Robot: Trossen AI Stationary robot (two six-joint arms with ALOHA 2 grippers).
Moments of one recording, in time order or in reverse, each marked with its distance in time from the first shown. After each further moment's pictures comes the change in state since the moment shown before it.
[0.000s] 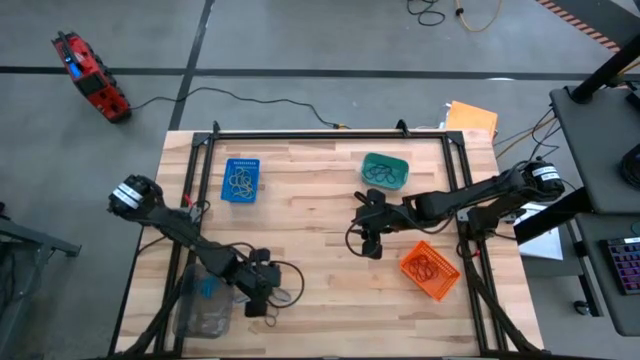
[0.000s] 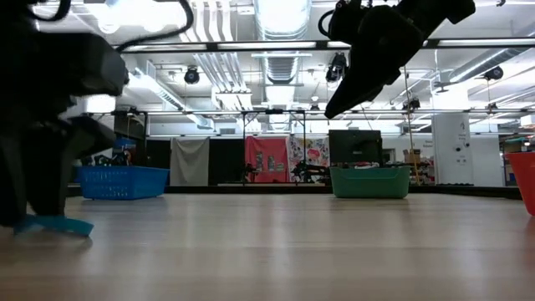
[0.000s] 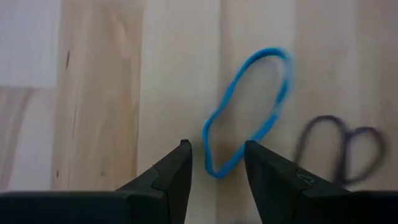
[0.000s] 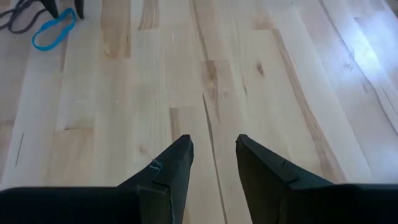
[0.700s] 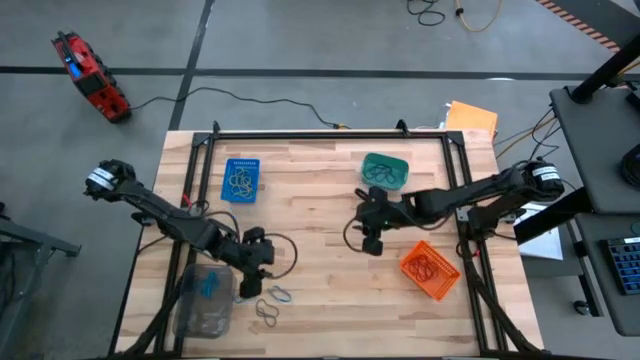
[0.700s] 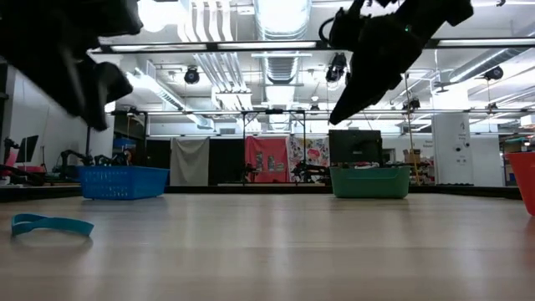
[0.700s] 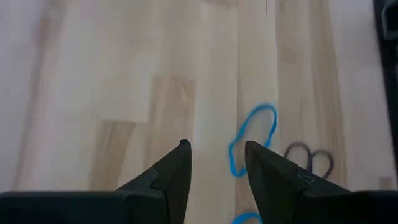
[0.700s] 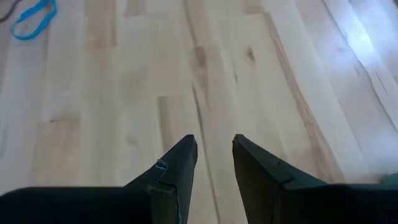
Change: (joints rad) left arm 0.110 -0.314 -0.003 -0.157 -0.009 0.077; right arm -0.032 0.000 0.000 -0.044 -0.006 0.010
